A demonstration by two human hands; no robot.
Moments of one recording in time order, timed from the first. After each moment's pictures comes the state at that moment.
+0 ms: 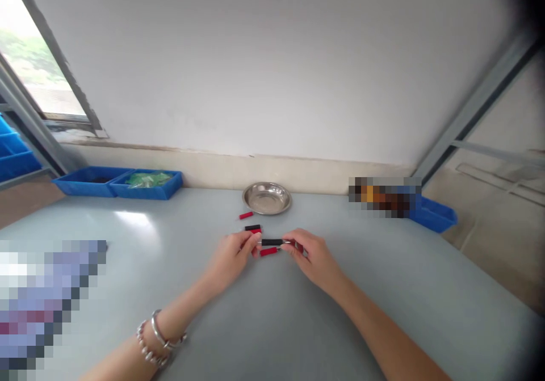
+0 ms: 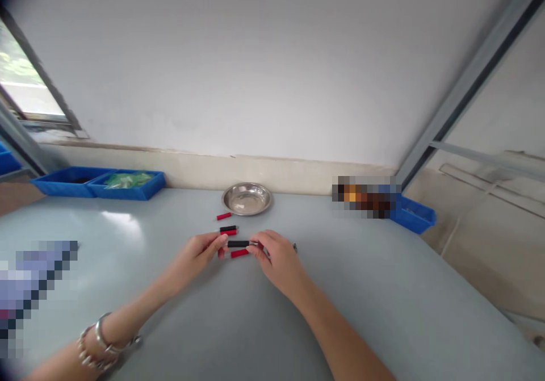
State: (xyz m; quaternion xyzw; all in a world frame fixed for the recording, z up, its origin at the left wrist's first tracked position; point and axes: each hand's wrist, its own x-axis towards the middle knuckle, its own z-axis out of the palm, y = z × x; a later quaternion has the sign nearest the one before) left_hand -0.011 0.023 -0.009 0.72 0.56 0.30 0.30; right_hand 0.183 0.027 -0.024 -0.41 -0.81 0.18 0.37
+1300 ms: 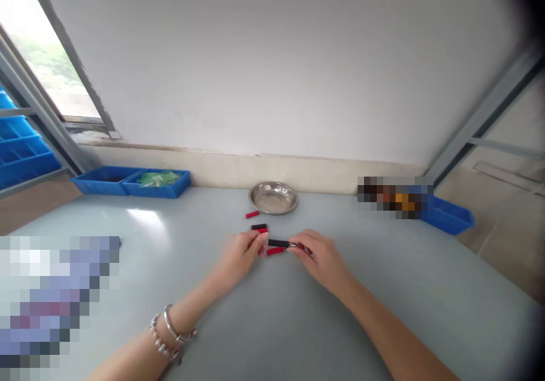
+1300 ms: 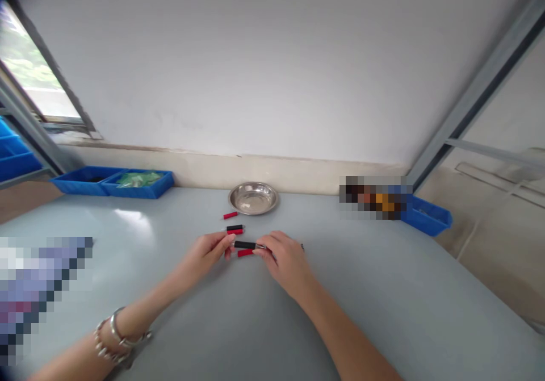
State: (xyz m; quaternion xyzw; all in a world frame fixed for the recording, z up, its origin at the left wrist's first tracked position) left_hand -0.010 0.023 -0.011 0.73 0.54 0.30 0.29; right_hand 0.187 0.028 -0.030 -0.40 -0.84 0.13 0.35
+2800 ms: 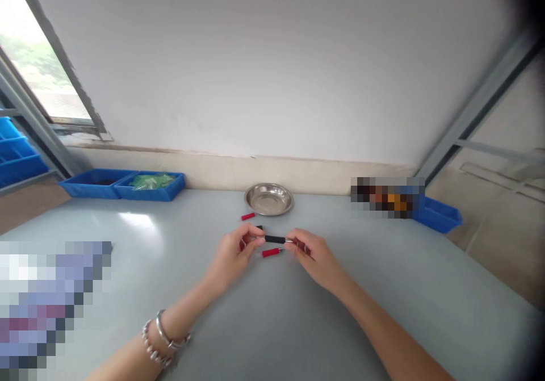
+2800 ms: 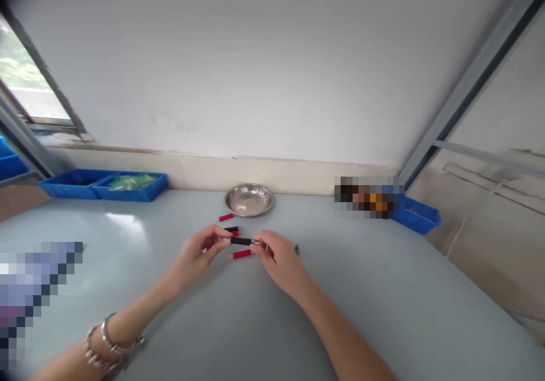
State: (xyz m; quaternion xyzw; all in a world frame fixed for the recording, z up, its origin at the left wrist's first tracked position) left_hand -0.012 0.025 -0.014 0.71 0.51 0.39 0.29; right_hand 0.182 0.026 -0.020 -0.43 -0.79 0.25 0.36
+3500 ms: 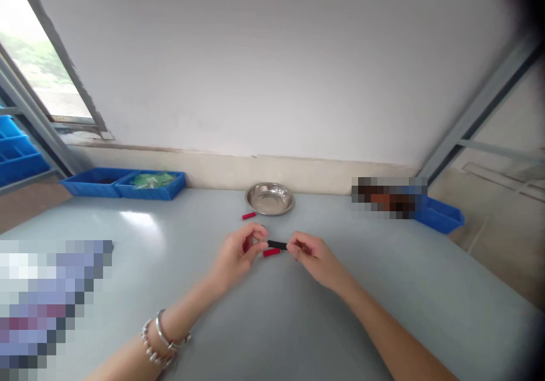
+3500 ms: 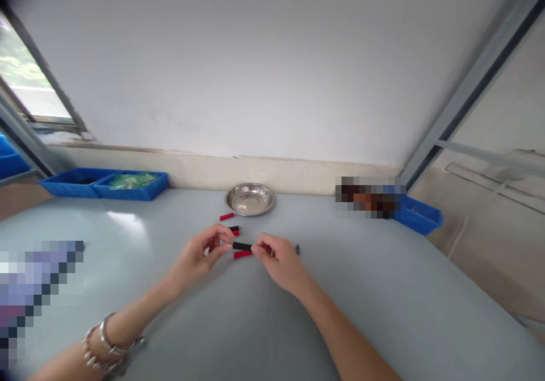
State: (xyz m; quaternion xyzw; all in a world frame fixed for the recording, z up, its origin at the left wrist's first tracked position) left_hand -0.010 0.020 -0.006 0.74 0.47 0.39 0.28; right_hand 0.183 0.027 -0.020 -0.42 -0.74 0.40 0.34
